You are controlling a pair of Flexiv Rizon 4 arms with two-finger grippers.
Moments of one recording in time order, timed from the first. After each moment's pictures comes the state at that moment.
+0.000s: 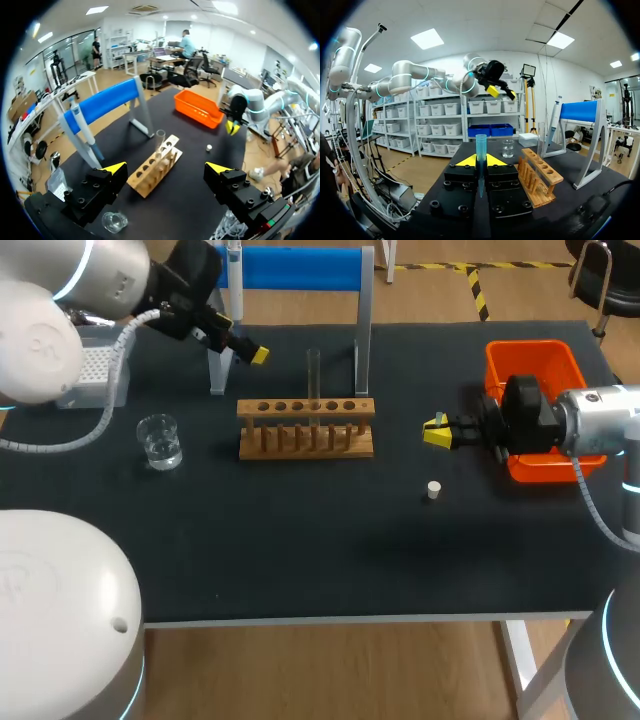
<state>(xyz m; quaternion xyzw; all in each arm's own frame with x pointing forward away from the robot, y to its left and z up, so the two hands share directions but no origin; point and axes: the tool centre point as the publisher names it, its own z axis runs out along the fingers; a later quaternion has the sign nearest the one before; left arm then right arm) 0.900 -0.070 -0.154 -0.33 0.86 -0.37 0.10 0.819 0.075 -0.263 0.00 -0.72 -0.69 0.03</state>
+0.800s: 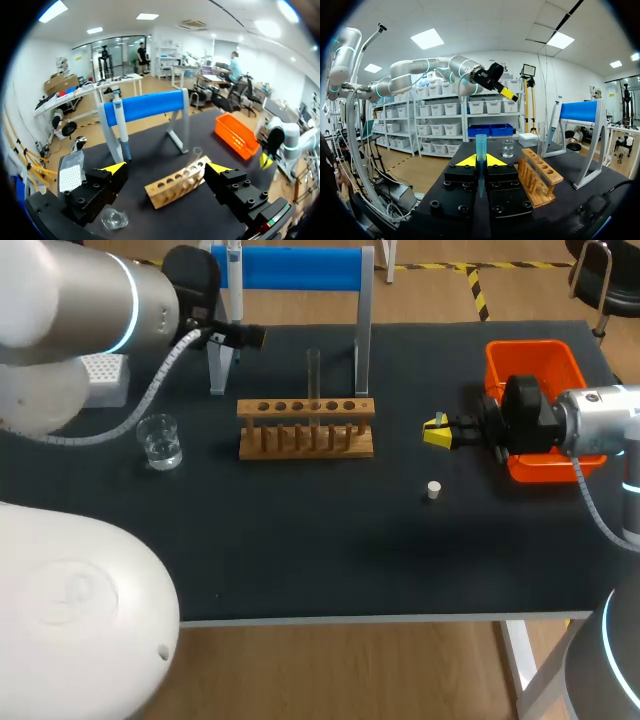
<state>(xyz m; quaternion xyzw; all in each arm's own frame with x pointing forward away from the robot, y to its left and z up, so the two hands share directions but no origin) 0.936 -0.061 -0.155 -0.48 0.76 -0.39 0.22 0.819 0.075 -0.263 0.00 -0.72 -0.70 0.03</state>
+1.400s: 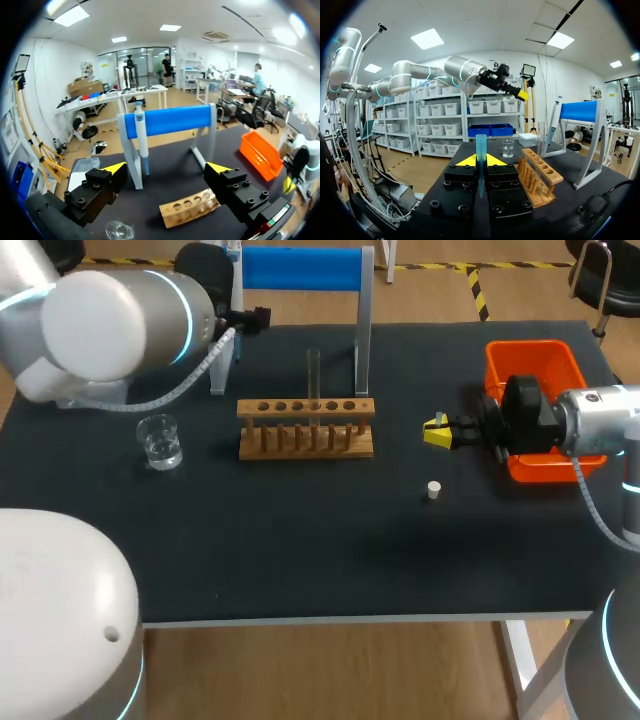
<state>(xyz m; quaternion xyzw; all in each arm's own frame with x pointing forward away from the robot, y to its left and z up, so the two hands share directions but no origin) 0.984 -0.055 -0.158 -0.53 0.69 -0.38 0.31 0.819 0.075 -0.263 0.00 -0.72 -0.69 0.03</state>
